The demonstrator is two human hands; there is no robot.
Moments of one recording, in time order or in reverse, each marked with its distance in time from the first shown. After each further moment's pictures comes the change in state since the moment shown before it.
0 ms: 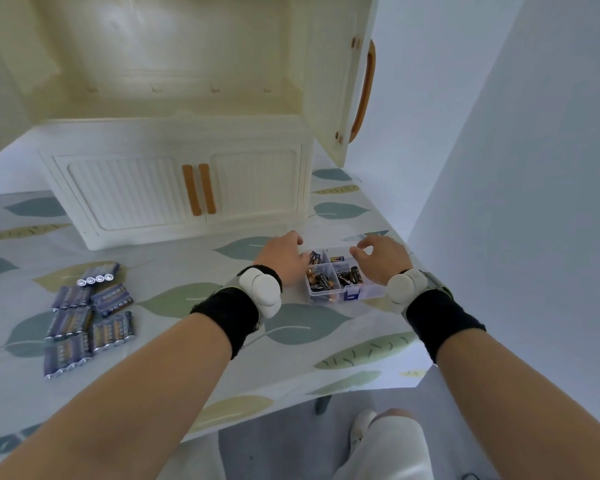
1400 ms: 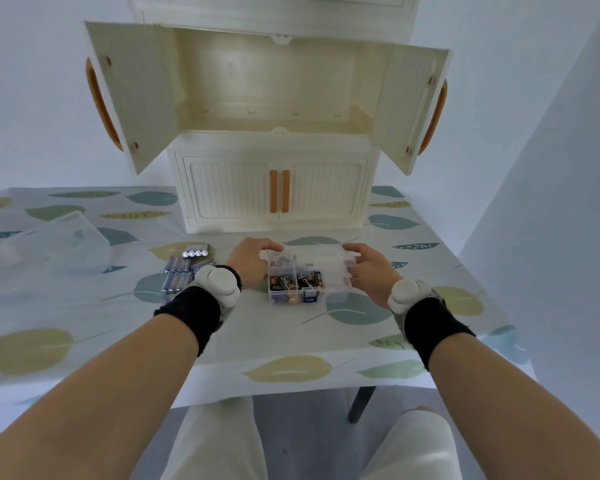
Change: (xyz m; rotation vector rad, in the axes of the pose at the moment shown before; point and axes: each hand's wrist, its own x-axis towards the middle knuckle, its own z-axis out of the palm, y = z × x) left_hand -0.106 -0.125 -0.097 -0.162 0.080 -0.128; right_hand -0.063 -0.096 0.049 0.968 -0.395 0.025
